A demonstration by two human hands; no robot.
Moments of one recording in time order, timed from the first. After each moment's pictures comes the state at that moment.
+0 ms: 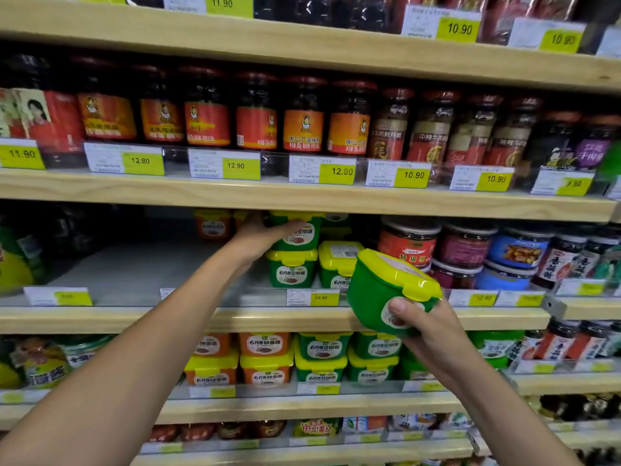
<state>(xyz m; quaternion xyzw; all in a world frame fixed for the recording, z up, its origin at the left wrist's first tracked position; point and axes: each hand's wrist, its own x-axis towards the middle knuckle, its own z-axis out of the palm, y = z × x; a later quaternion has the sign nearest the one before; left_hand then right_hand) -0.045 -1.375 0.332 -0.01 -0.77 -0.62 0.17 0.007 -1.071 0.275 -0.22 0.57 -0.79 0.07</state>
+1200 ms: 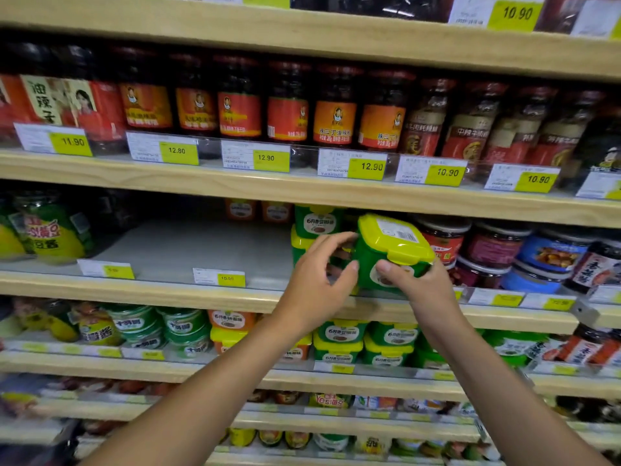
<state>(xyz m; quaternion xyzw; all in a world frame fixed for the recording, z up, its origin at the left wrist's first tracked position) 0.044 -1.288 0.303 -0.13 -0.81 -0.48 0.29 -0.006 -1.107 0.310 -0.19 0.69 -0.70 -0.05</state>
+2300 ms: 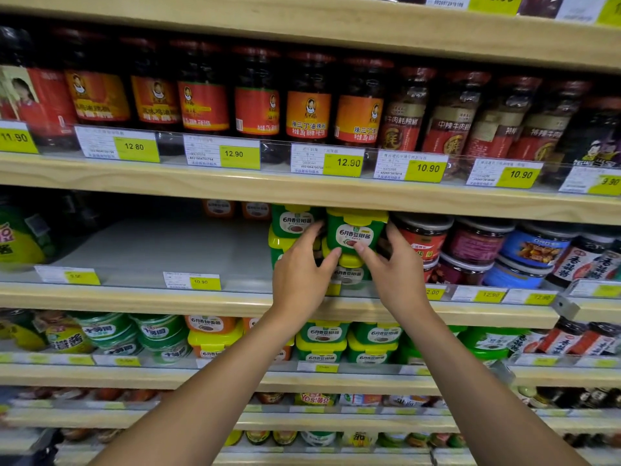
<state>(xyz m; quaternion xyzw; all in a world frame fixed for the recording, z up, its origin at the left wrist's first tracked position) -0.005 -1.272 0.291 0.06 -0.85 -0.41 0.32 -0.053 -1.120 0.303 -0.23 0.80 -0.52 -0.19</state>
